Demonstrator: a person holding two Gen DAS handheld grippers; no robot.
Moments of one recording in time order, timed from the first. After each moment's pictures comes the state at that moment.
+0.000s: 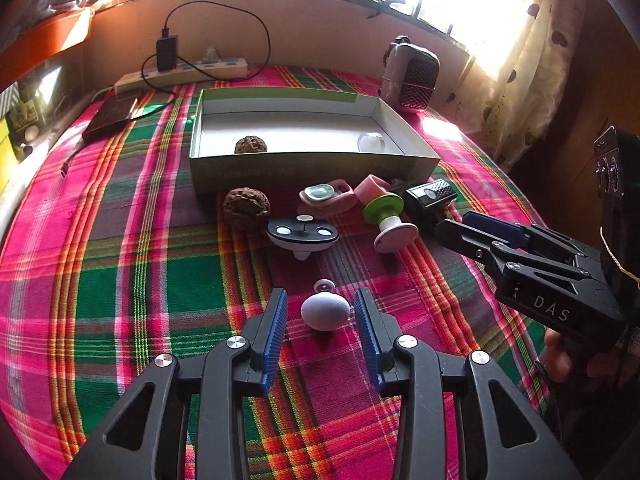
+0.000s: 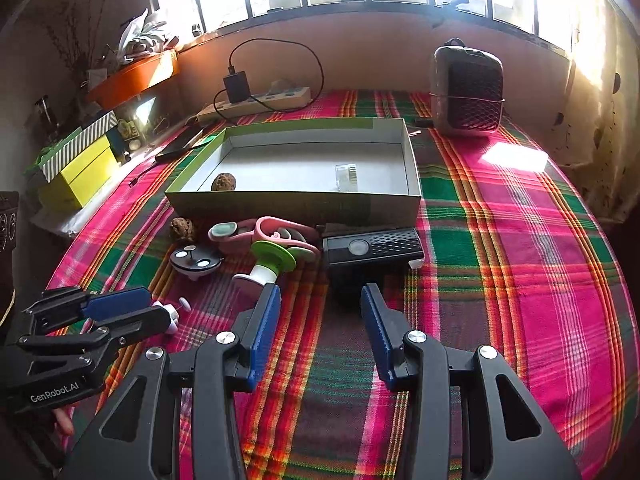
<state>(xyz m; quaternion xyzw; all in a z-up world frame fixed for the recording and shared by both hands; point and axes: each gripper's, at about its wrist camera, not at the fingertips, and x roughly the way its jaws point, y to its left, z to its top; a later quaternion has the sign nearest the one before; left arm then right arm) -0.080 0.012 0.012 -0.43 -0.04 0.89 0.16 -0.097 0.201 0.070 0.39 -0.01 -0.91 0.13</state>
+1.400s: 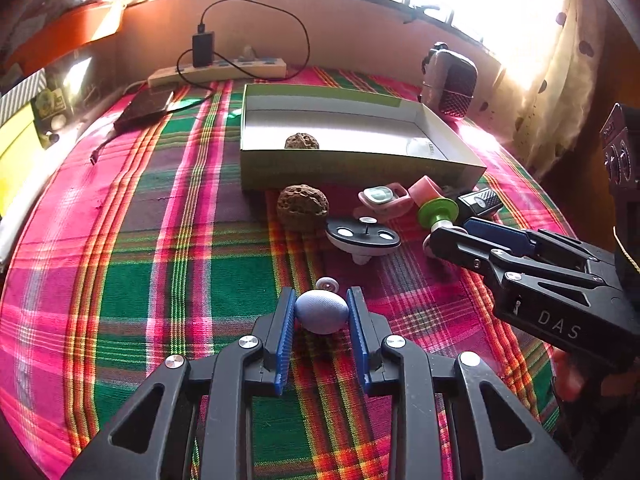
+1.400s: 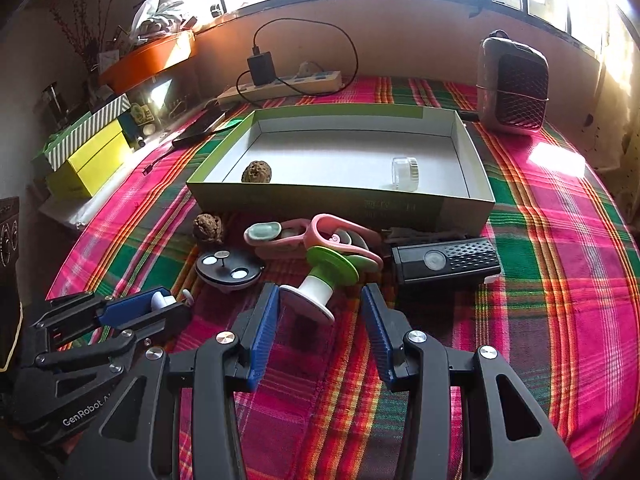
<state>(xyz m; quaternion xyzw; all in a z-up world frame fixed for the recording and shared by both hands) -0.088 -0.008 0.001 -0.42 -0.04 0.90 0.11 -0.120 0.162 0.058 0.41 0.00 -0.90 0.16</state>
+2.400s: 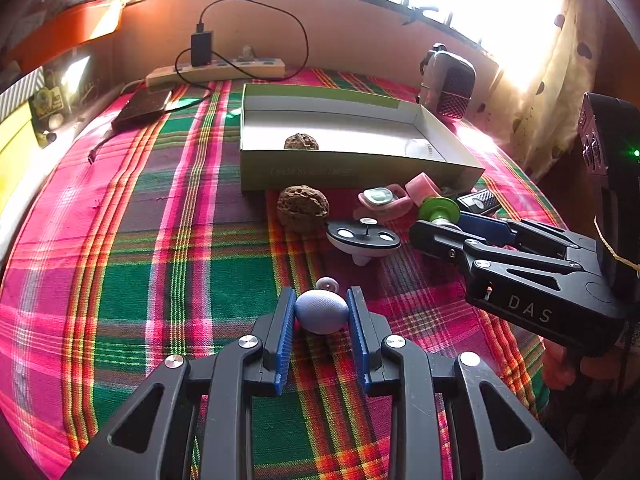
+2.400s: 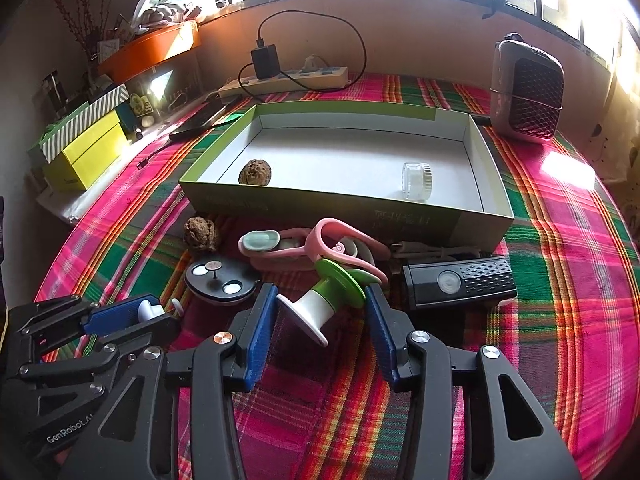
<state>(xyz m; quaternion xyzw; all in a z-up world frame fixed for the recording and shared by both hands) -0.089 -0.008 0.002 -0.42 -0.04 0.90 0.11 -0.132 0.156 0.053 0.42 0.02 -0.89 0.17</state>
